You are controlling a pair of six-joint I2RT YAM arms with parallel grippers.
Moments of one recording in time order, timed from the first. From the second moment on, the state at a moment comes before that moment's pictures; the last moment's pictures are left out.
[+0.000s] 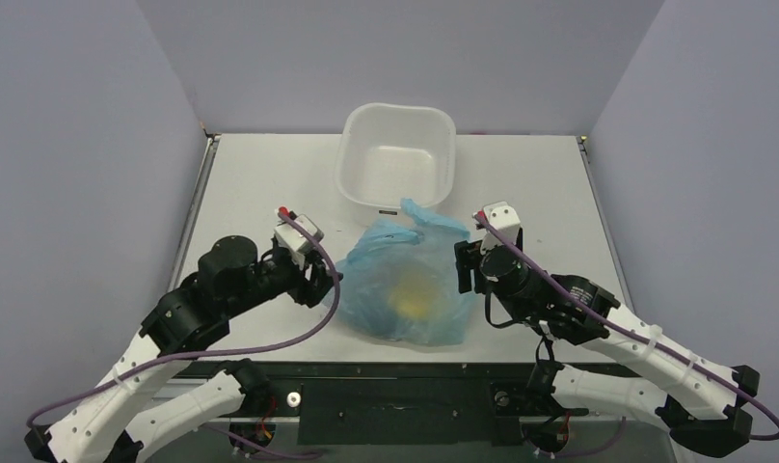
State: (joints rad) left arm -0.76 0.70 1.04 -0.69 0.09 -0.06; right arm 1.02 0.88 1.06 -0.82 0.58 0.41
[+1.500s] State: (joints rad) left arm -1.05 0.94 0.96 -0.29 -0.43 0.09; right arm 0.81 1.29 1.16 -0.31 0.18 -0.15
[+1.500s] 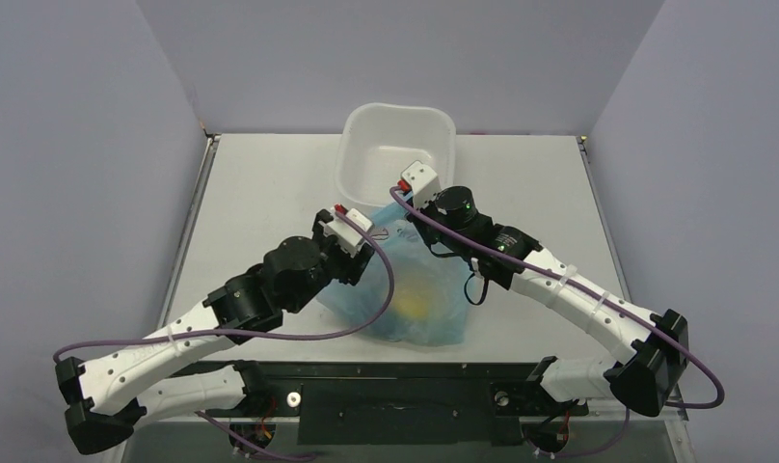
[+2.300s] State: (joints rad) left arm -0.82 1.24 1.09 -0.27 -0.26 0.01; right arm 0.80 1.26 1.16 -0.29 0.06 -0.08
